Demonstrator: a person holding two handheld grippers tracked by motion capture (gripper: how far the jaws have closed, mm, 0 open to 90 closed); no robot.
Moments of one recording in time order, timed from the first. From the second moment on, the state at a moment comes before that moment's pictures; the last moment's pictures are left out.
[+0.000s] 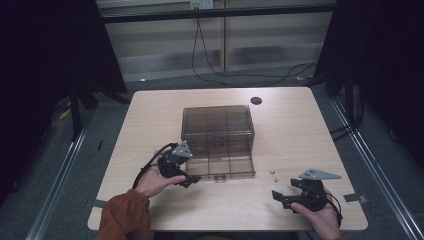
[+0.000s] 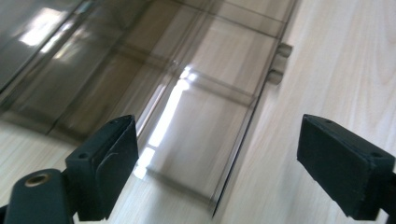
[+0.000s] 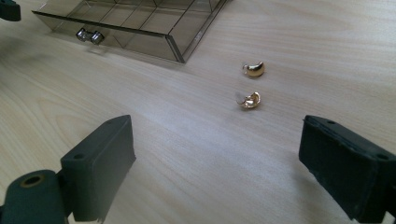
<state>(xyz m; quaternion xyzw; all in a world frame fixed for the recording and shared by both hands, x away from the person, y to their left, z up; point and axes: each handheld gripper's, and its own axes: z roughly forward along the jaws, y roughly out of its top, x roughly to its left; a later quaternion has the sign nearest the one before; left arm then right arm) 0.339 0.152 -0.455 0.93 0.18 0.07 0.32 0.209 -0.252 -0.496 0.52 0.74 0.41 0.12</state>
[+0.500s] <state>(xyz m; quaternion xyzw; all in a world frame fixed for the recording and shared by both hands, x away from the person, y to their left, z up) 0.302 0.203 -0.459 0.89 0.26 0.11 0.36 0.210 -0.255 -0.493 0.52 0.73 0.43 0.12</state>
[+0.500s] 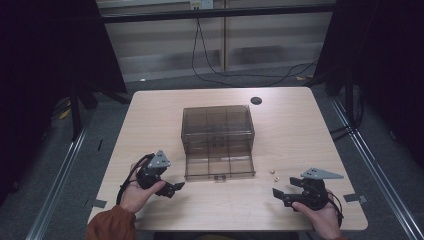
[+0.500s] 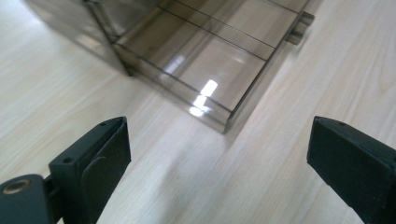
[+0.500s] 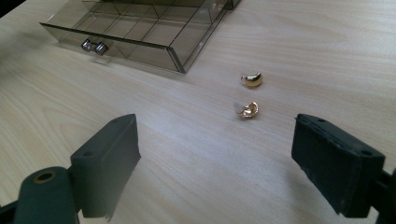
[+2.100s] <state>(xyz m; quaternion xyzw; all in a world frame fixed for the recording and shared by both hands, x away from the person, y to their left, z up) 0.234 0.231 -0.465 0.87 0.29 0.13 0.39 0.278 -0.232 -0.463 0.42 0.88 0.21 0.05</state>
